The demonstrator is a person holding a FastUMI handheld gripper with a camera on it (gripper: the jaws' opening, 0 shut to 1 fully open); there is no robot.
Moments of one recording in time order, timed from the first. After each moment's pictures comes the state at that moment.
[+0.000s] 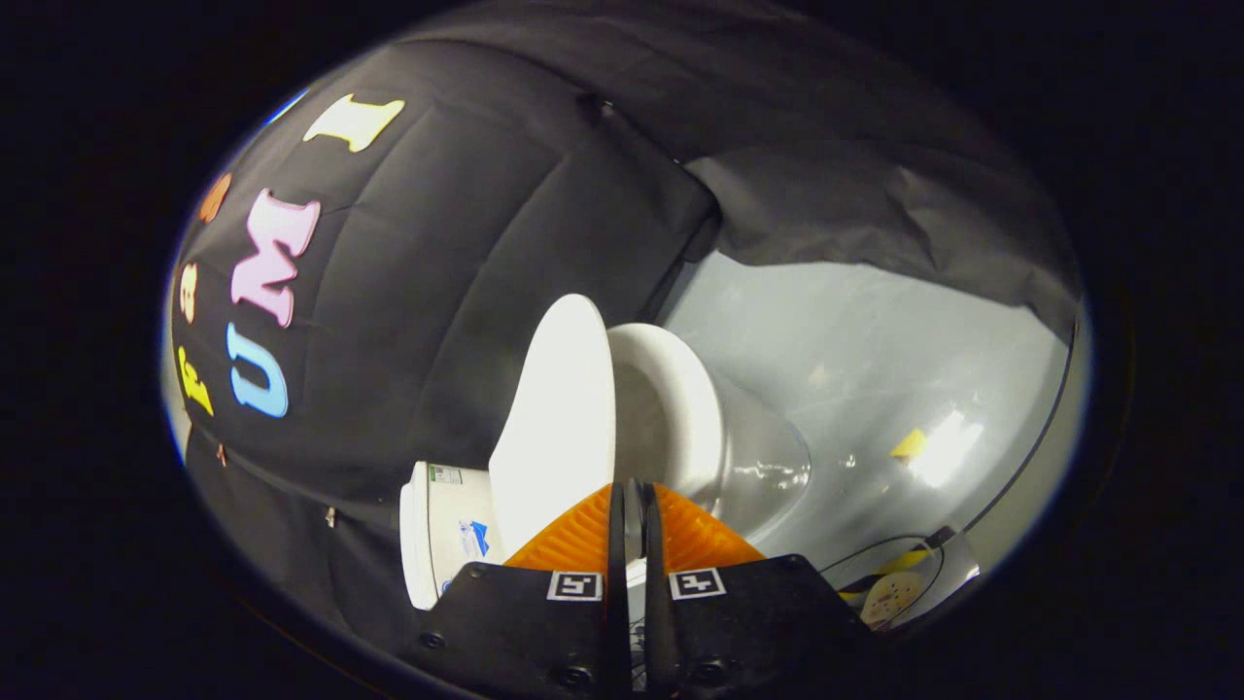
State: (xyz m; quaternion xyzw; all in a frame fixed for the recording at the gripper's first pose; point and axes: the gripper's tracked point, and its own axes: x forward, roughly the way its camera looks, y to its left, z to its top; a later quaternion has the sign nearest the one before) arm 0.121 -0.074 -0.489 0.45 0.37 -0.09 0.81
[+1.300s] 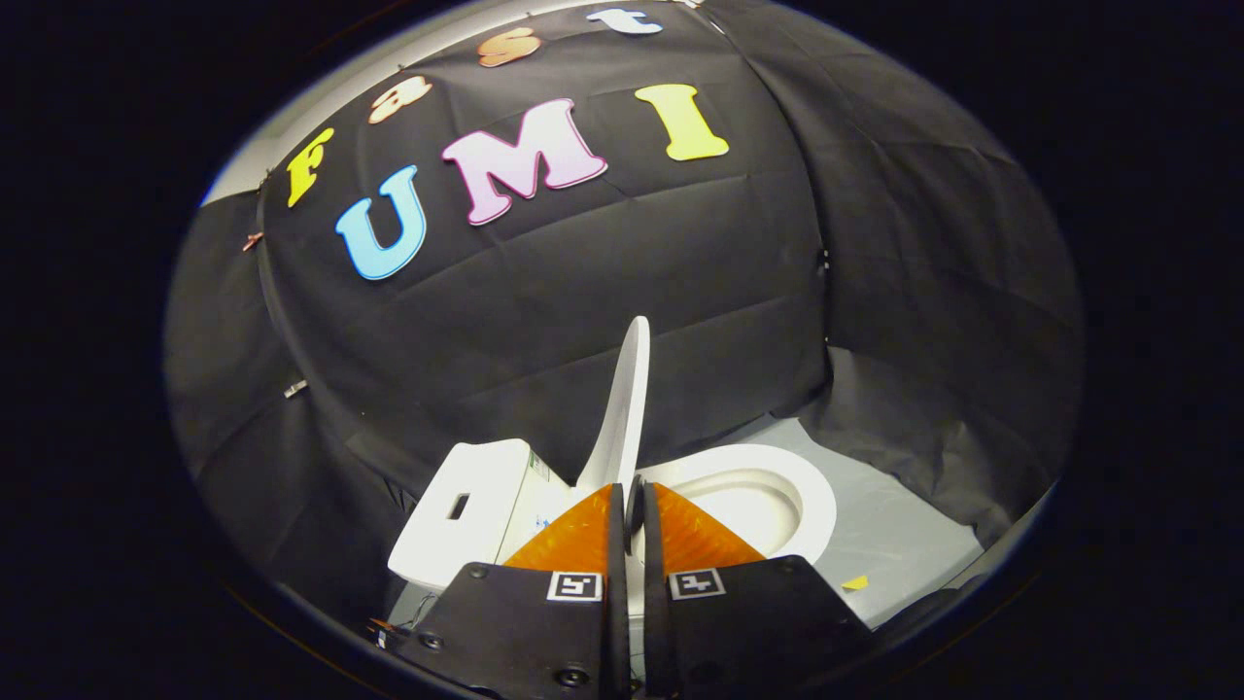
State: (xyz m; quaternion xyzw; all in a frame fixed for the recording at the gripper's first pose) arm 0.148 0.119 -0.267 0.17 0.26 -0.03 0.95
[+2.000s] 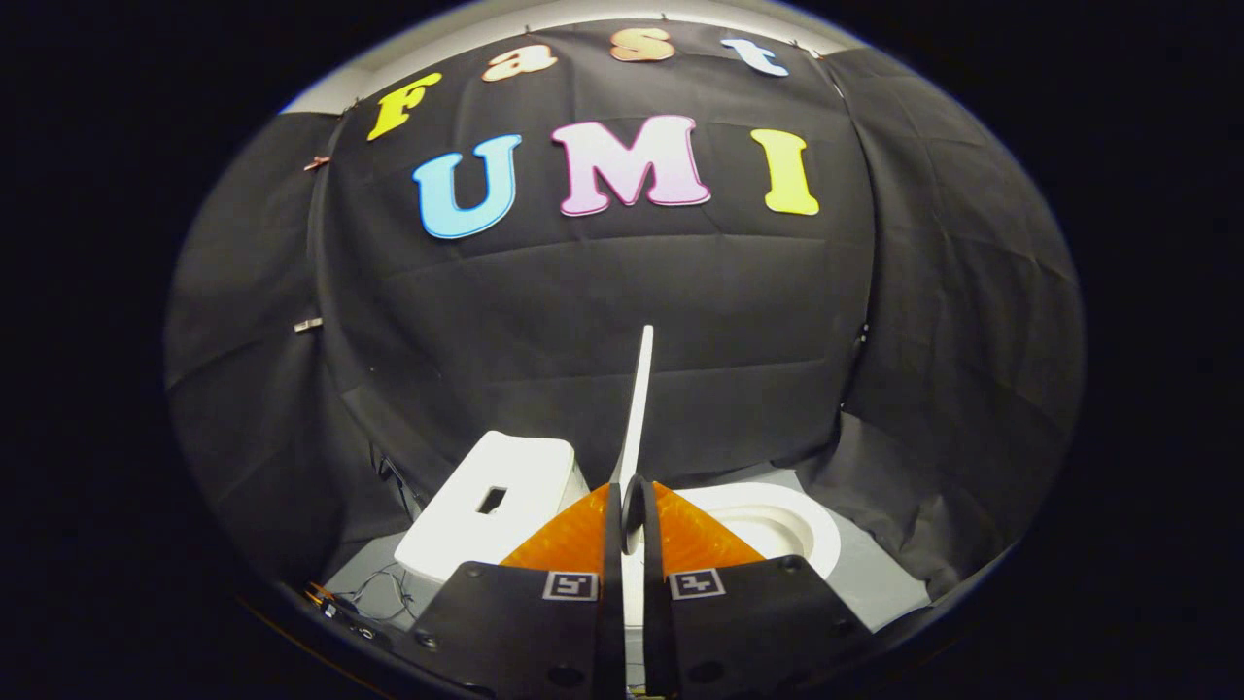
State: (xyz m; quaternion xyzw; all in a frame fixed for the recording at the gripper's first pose) arm 0.156 0.236 -0.232 0.05 0.23 0.00 0.97
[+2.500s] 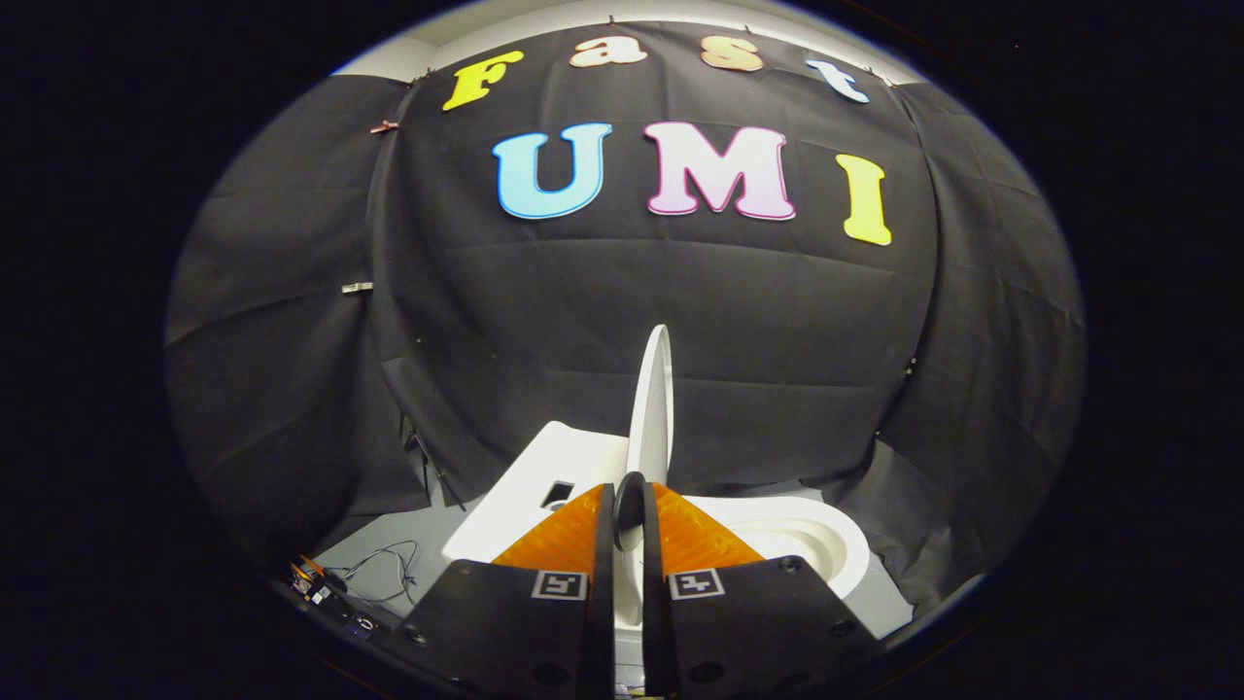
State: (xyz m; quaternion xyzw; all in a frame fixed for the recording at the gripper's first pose) arm 0.154 0.339 -0.231 0.00 0.23 0.07 0.97
